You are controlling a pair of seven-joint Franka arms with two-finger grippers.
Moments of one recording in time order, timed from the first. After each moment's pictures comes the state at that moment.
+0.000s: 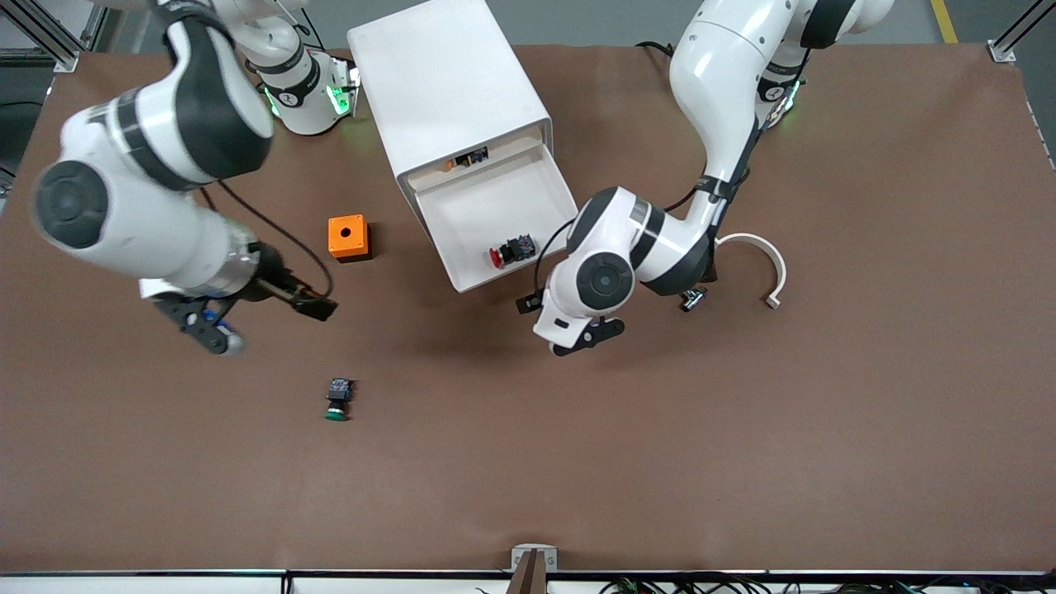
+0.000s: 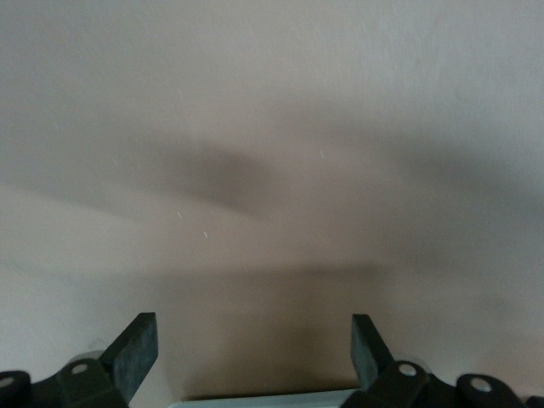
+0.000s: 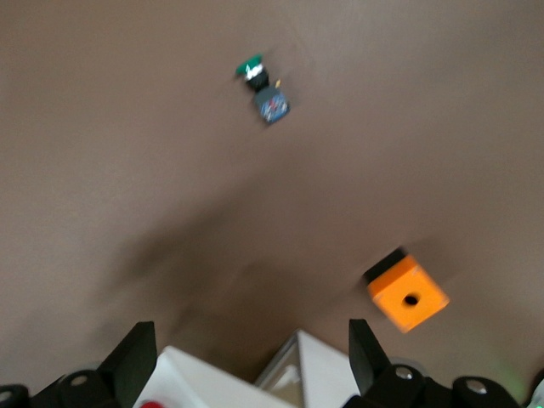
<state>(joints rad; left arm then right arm) -0.77 0.78 0.11 -1.28 -0.42 1.89 -0.87 0.16 0.31 0.07 -1.47 0.15 1.68 0.75</state>
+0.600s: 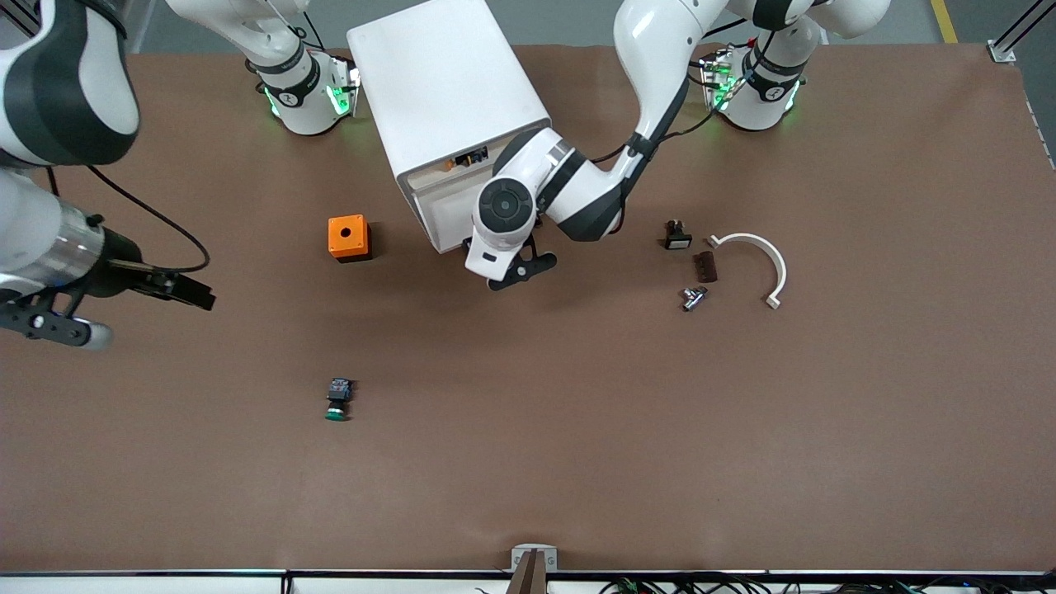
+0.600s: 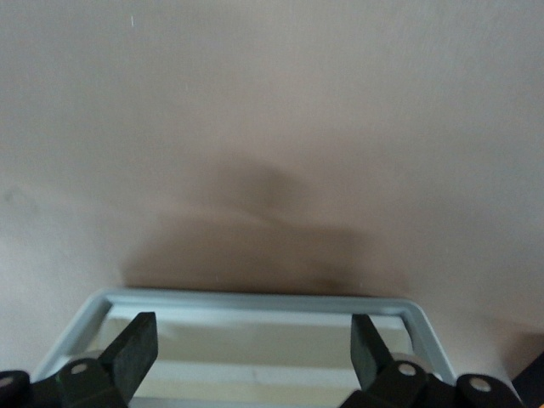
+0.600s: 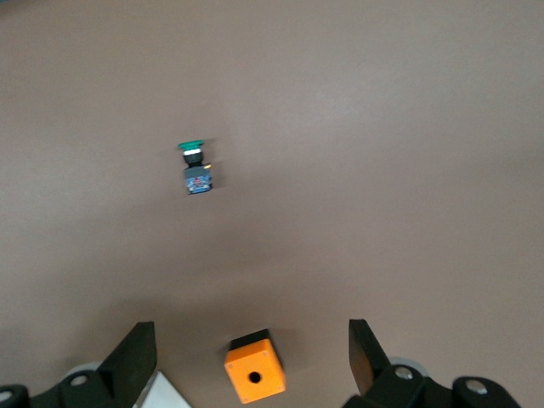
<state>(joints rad) -0.97 0.78 0.10 -1.29 -0.42 1.89 -1.15 0.07 0.21 -0.04 -1.47 0.04 1.64 0.26</state>
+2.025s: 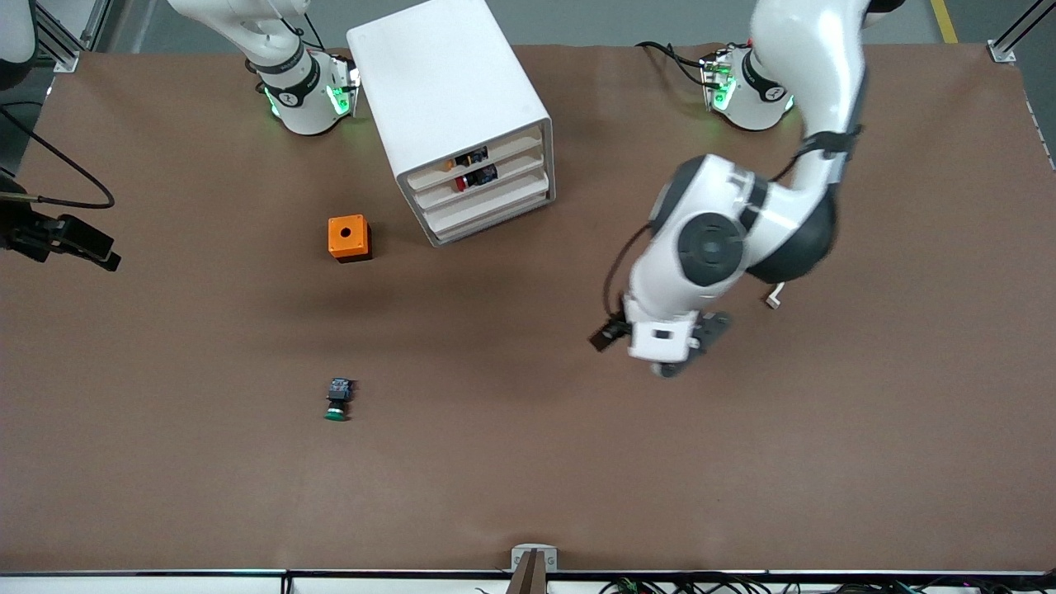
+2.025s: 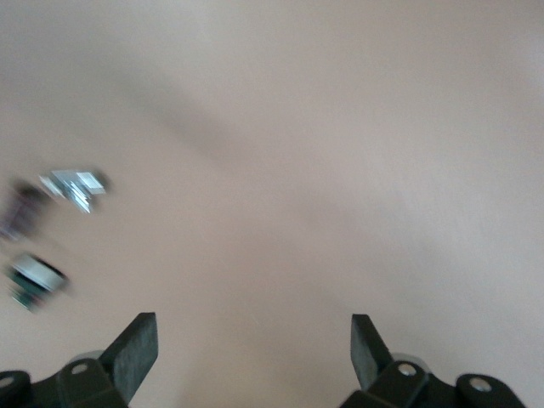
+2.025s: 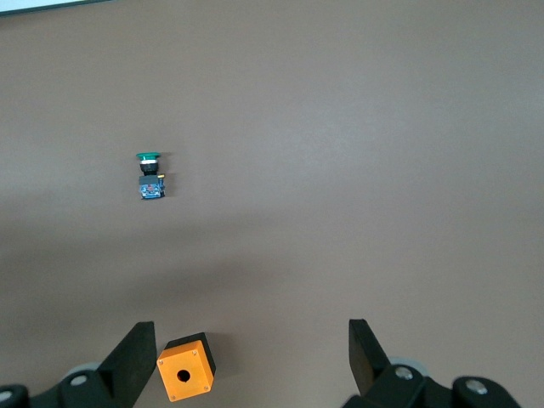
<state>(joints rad) -0.52 0.57 0.07 -1.28 -0.13 1.80 -1.10 0.01 0.06 -0.07 -1.54 -0.01 1.65 0.09</state>
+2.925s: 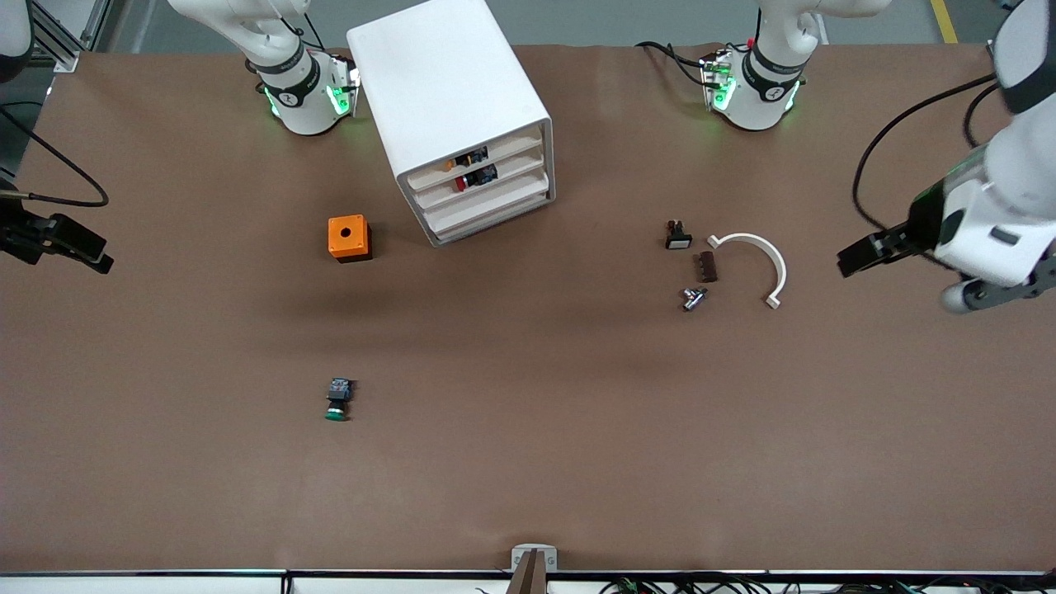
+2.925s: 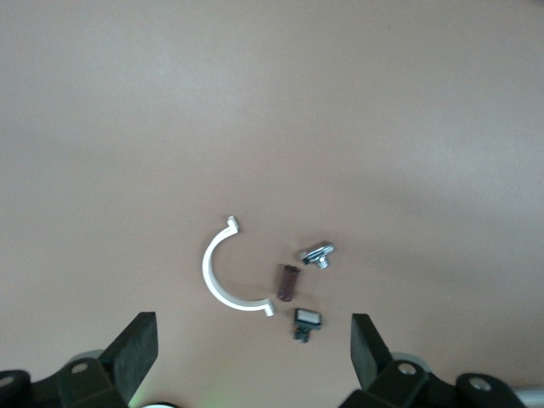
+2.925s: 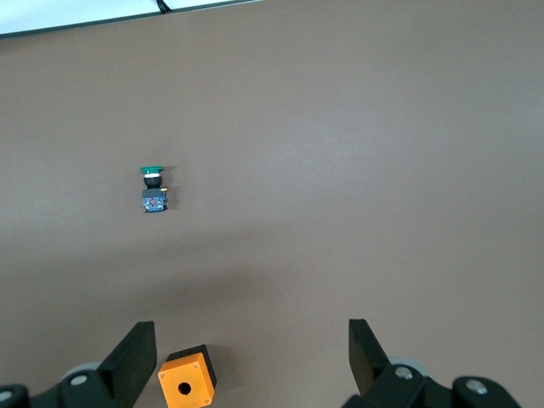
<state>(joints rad) -0.21 0.20 0.07 -1.30 -0.02 1.44 -0.38 0.01 0.05 -0.07 -1.55 -0.01 1.68 0.09</state>
